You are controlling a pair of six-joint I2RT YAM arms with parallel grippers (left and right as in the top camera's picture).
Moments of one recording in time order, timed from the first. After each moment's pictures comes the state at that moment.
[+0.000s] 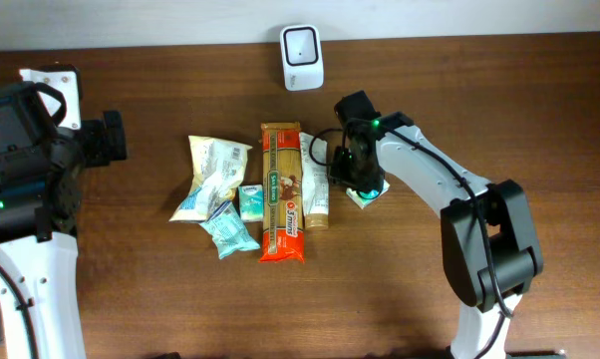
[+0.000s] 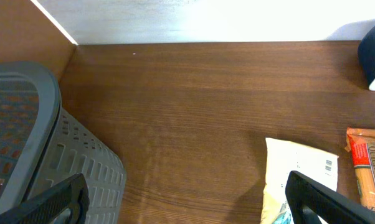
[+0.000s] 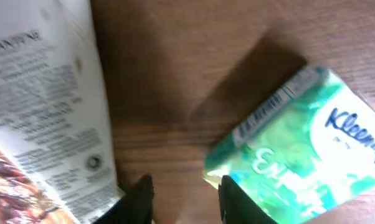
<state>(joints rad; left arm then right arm) 0.23 1.30 1.46 -0.80 -0.03 0.18 0.38 2.02 1.48 -0.87 -0.14 0.66</state>
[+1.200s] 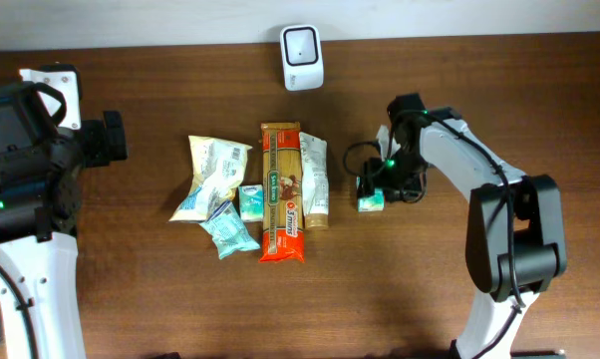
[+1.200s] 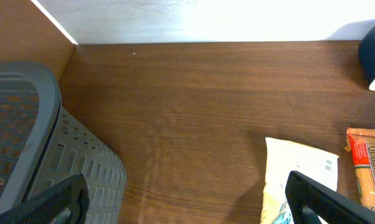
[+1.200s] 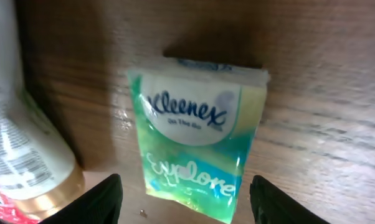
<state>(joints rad) 0.23 1.30 1.46 -0.80 -0.03 0.18 0.17 2.02 1.41 -0.99 -0.36 0.16</state>
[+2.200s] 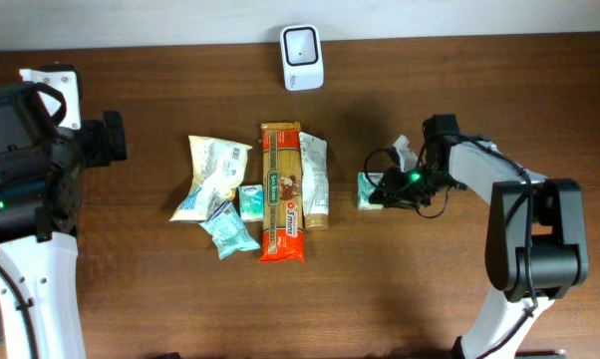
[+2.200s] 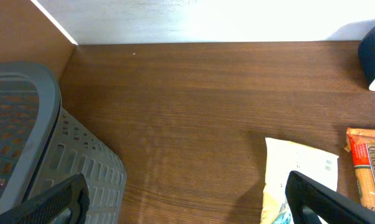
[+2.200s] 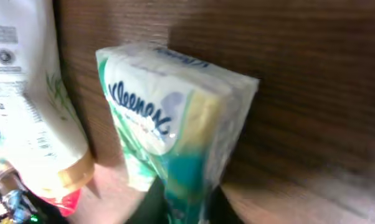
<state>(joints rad) 0.23 1.30 1.46 -0.80 -0.03 0.18 0.02 2.00 1.19 -0.74 -0.64 0.02</state>
